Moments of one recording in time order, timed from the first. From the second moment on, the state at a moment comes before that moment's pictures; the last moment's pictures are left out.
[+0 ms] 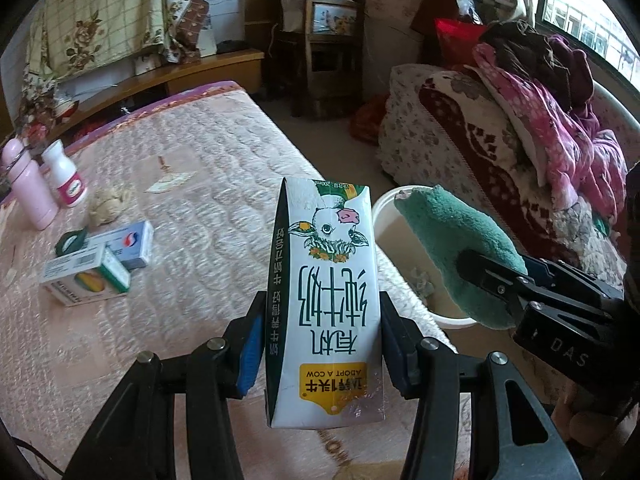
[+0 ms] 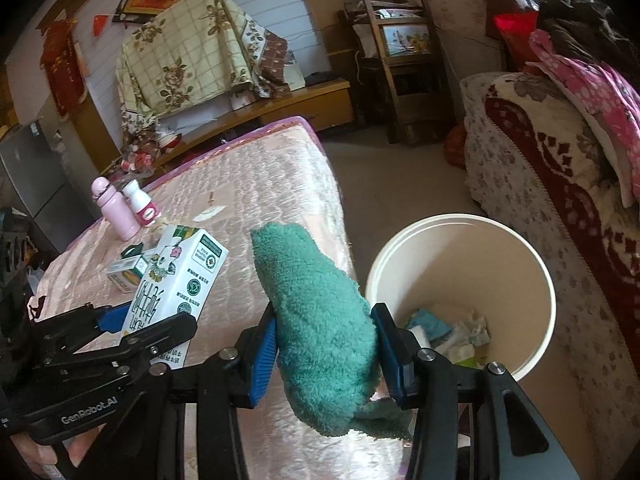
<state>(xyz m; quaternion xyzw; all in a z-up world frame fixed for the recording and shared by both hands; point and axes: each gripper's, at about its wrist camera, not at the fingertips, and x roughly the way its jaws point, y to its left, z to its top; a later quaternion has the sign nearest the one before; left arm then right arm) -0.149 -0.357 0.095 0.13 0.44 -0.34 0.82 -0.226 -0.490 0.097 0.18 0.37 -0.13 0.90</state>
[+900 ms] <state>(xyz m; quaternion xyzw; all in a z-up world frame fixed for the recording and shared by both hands) -0.137 -0.475 0.066 0.13 0.47 -0.39 0.78 -0.232 -0.609 0.061 0.24 0.37 -0.24 0.87</state>
